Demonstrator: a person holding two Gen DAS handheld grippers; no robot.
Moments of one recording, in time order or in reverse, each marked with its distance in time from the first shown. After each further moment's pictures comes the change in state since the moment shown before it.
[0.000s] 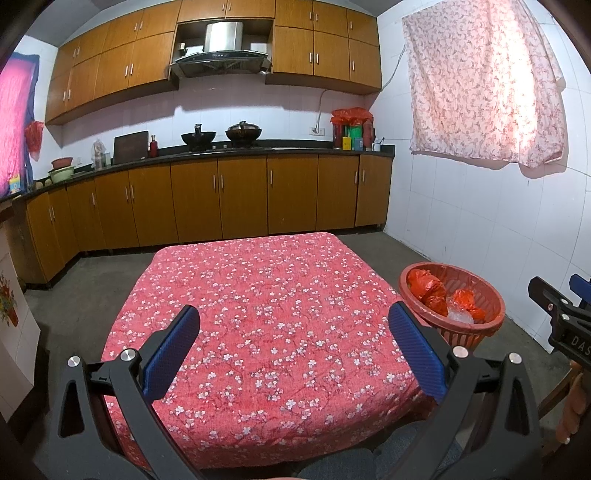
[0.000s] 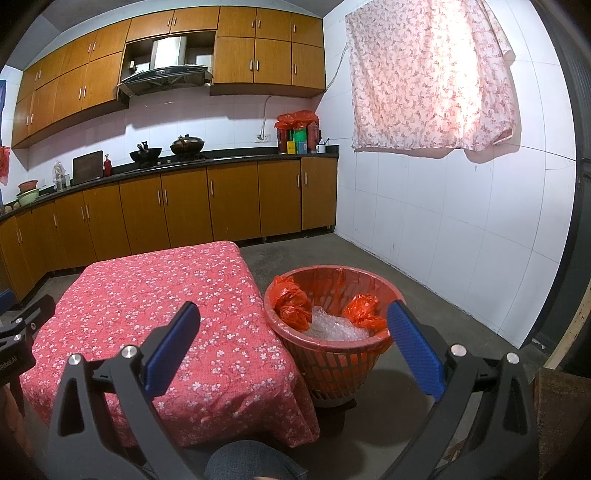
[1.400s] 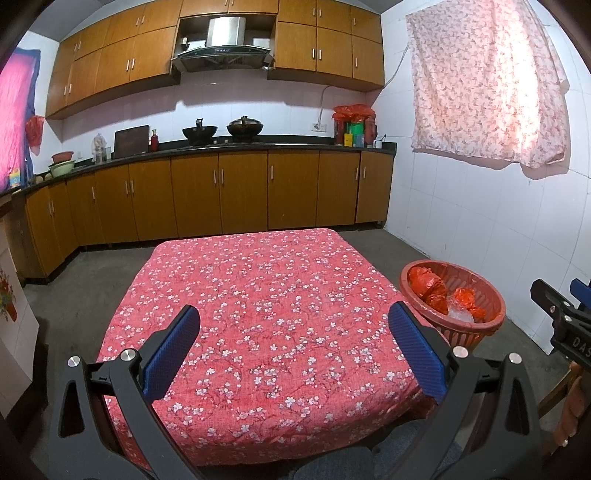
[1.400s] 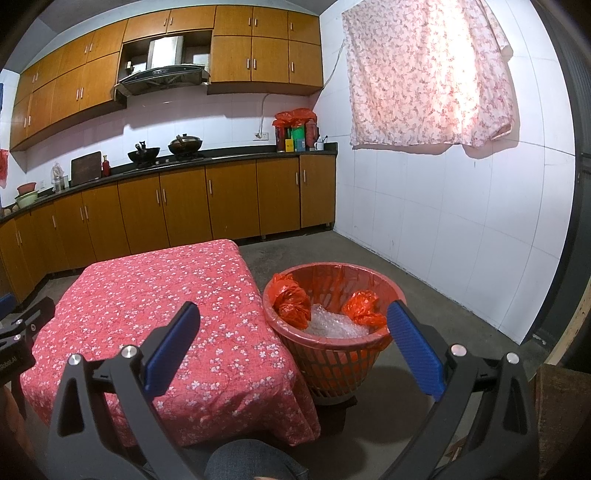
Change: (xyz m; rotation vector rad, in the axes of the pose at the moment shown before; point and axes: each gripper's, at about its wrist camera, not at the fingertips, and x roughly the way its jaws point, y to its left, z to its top) left arm 0.003 -0.001 -0.010 -0.013 0.018 0.000; right arm -0.001 0.002 -0.007 0.011 0.008 -0.003
